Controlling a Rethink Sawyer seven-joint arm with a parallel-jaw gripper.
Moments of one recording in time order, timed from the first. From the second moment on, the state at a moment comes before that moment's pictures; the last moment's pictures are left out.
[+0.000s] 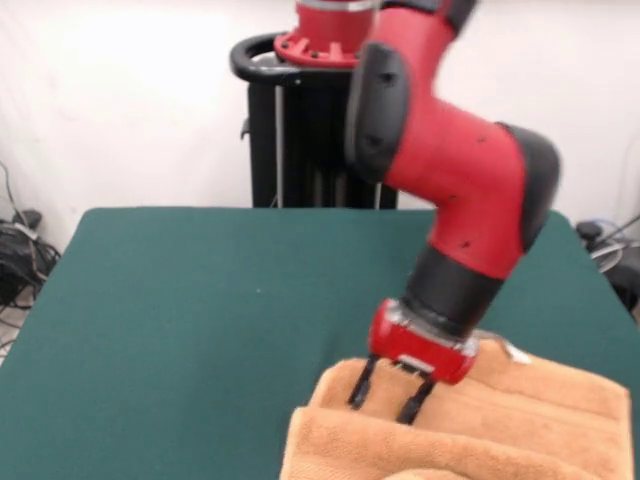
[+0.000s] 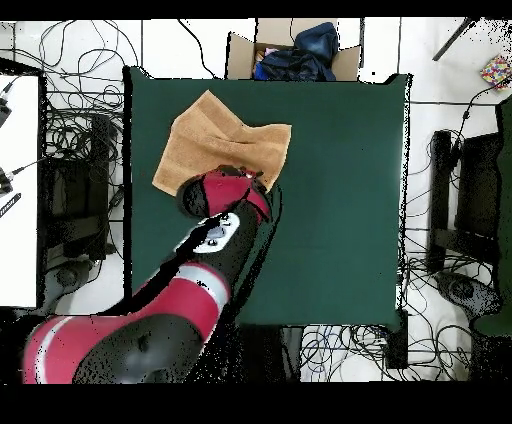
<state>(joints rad) 0.18 -0.14 -0.43 1.32 0.12 0.19 1.96</state>
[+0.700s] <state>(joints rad) -0.15 -0.24 -0.11 1.33 0.06 0.16 1.96</state>
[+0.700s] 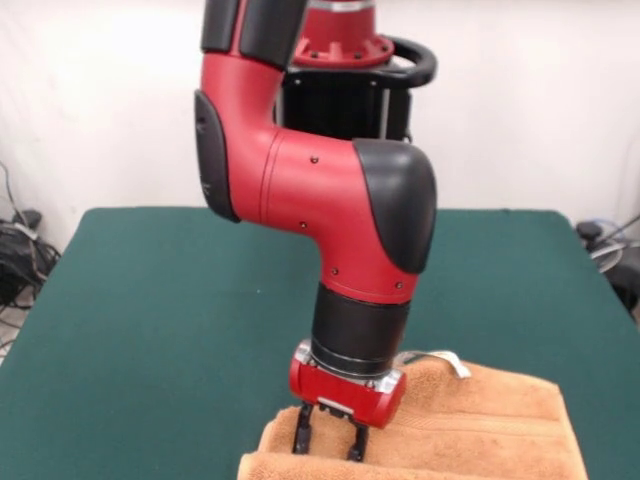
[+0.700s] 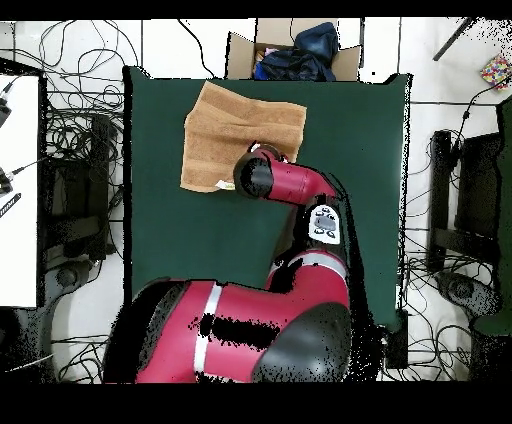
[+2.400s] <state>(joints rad) -0.14 -0.25 -0.11 1.35 0.03 0.14 1.96</state>
